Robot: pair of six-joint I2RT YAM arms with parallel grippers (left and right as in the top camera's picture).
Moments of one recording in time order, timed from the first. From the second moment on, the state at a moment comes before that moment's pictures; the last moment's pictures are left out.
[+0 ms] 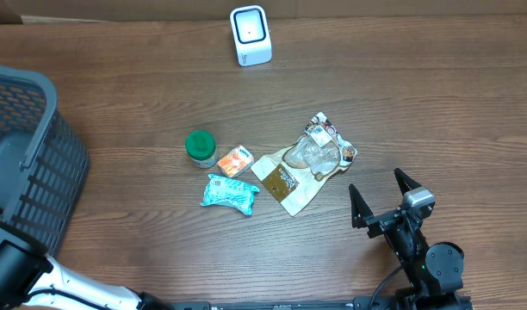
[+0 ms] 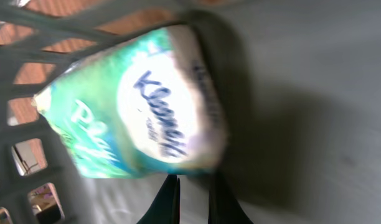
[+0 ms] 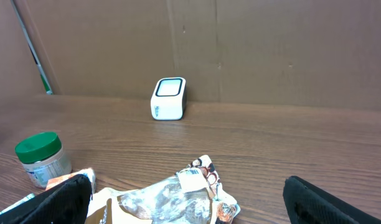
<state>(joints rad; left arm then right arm) 0.98 2.07 1.50 -0.85 -0.42 -0.11 0.18 0.01 0.02 -0.02 -0.17 0.10</state>
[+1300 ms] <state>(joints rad) 1.04 2.06 1.47 -0.69 -0.49 0.06 0.18 0.01 0.02 -0.02 -0.17 0.10</state>
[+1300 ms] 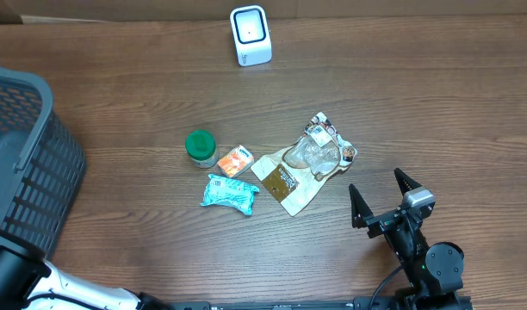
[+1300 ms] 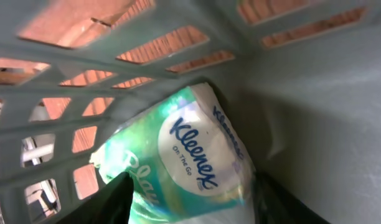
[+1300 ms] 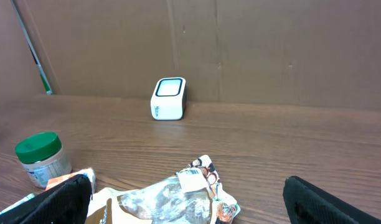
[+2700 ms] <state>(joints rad) 0.72 1.80 1.43 -0.81 -0.32 0.00 0.18 0.01 0.02 -0.02 -0.17 0.10</state>
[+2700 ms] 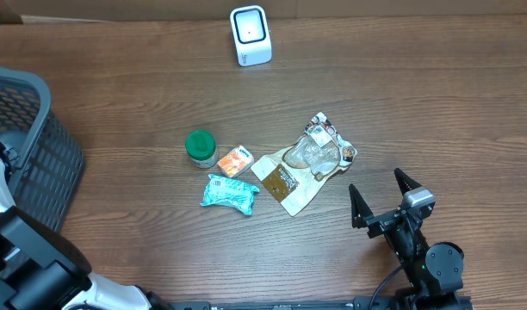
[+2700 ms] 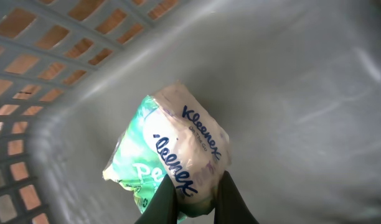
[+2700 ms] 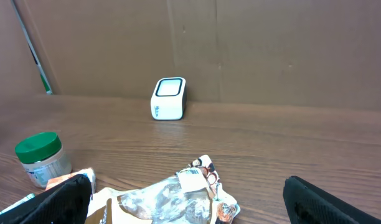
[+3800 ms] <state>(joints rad) -0.15 1.03 1.43 -1.10 -0.14 -0.29 0.18 0.01 0.02 -0.02 -0.17 0.10</state>
